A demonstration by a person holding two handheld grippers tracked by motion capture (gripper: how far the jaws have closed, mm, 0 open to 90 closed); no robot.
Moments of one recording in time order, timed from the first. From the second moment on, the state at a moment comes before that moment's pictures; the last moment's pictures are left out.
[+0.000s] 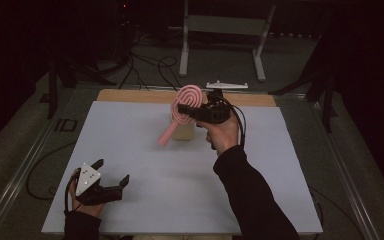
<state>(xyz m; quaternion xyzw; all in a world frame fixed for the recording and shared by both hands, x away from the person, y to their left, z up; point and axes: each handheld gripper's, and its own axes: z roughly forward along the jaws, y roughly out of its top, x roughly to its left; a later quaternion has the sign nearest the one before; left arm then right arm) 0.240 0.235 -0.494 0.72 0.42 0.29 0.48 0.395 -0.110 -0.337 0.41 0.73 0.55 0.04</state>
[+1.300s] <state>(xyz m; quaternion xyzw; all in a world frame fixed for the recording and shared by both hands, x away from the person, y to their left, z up) 0.239 0.235 -0.494 0.71 0.42 0.30 0.48 0.420 -0.112 -0.321 0.43 0.73 0.54 0.05</state>
